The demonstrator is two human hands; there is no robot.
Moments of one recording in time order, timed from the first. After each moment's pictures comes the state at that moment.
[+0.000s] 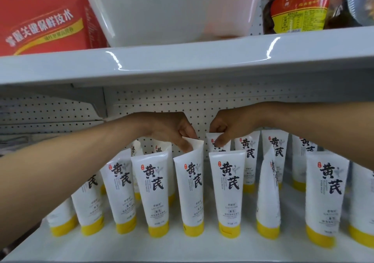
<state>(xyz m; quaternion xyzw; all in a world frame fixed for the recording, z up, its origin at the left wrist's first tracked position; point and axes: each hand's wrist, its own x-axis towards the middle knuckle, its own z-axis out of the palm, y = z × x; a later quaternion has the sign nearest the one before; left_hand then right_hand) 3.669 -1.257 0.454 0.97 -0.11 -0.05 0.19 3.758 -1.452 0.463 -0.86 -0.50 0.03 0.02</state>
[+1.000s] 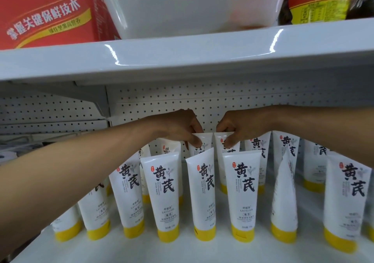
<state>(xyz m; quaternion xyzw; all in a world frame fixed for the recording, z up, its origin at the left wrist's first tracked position) 3.685 -1.258 0.447 0.99 -0.05 0.05 0.11 3.765 -1.447 0.452 -0.85 -0.51 0.05 0.08</state>
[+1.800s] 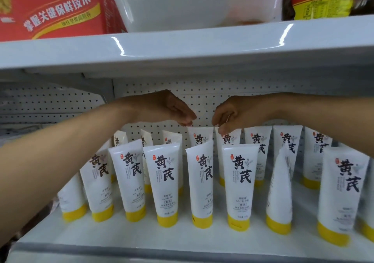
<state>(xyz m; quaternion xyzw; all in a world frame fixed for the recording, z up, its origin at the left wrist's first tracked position) 3.631 -1.234 0.472 0.97 -0.05 0.07 0.21 3.756 -1.450 0.467 -0.86 -0.51 0.01 0.10</state>
